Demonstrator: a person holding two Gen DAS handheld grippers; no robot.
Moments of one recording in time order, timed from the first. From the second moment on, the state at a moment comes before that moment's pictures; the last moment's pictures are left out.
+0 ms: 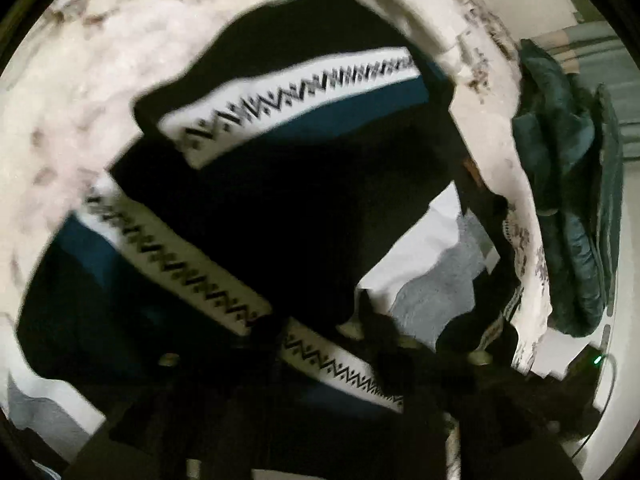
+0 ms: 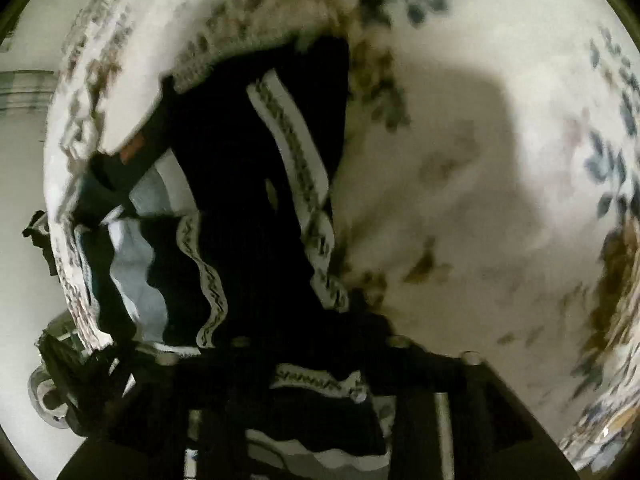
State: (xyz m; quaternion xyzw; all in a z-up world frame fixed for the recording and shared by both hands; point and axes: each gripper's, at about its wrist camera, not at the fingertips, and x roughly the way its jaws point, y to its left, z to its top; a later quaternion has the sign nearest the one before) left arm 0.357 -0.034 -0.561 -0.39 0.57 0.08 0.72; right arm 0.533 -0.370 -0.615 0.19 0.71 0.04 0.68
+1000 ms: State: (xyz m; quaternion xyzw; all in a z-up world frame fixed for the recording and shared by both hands) left arm 0.446 0.039 -0.546 -0.23 0.54 0.13 0.80; right arm 0.587 -0.251 -0.612 0.19 0.68 0.22 0.67
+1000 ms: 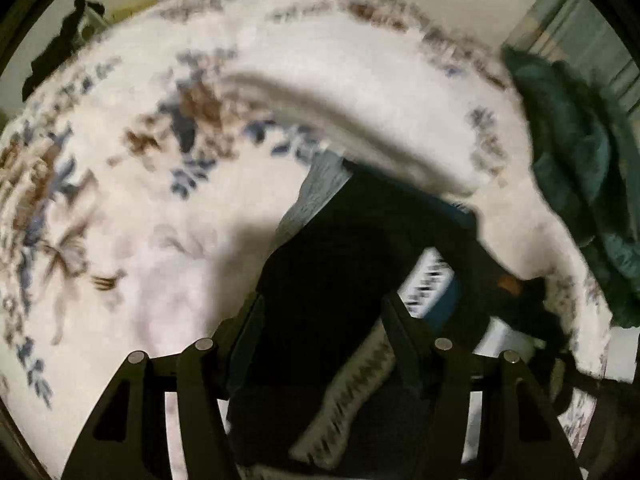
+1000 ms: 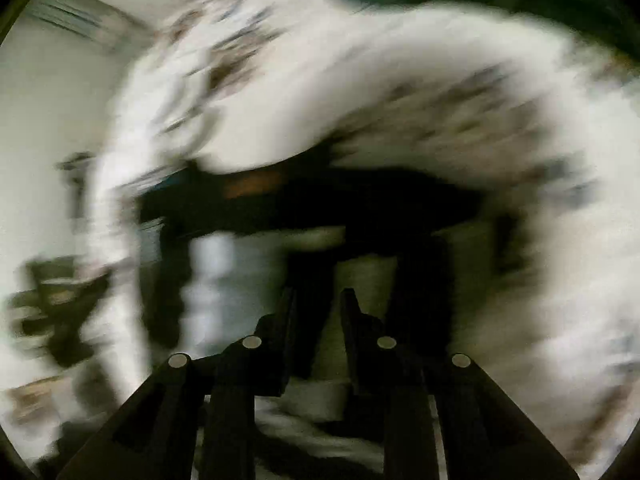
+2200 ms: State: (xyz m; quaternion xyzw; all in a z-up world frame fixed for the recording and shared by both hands) left arm 0.285 -0.098 -0.510 -0.20 0.53 0.14 0.81; right arm 0.629 -0.466 -0.698 0.40 0.68 0.08 0.61
